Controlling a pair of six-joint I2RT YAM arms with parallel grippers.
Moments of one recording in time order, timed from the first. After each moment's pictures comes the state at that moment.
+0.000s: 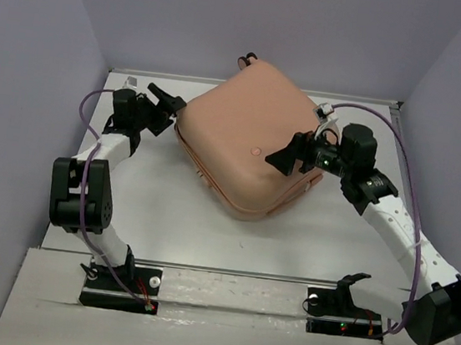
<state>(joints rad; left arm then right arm) 0.05 1.59 0.97 0.23 0.42 -0.97 0.38 1.18 1.08 -0.15 -0.57 0.36</state>
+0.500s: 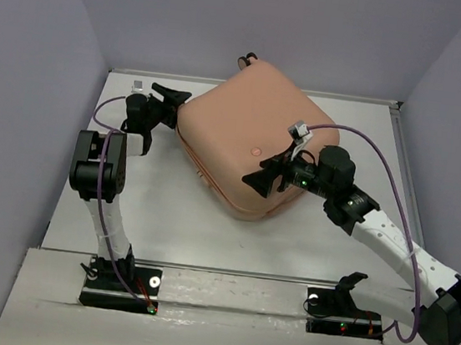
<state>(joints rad) 0.02 1.94 1.05 0.69 0.44 -1.28 0.63 1.11 0.88 0.04 -0.47 0.36</state>
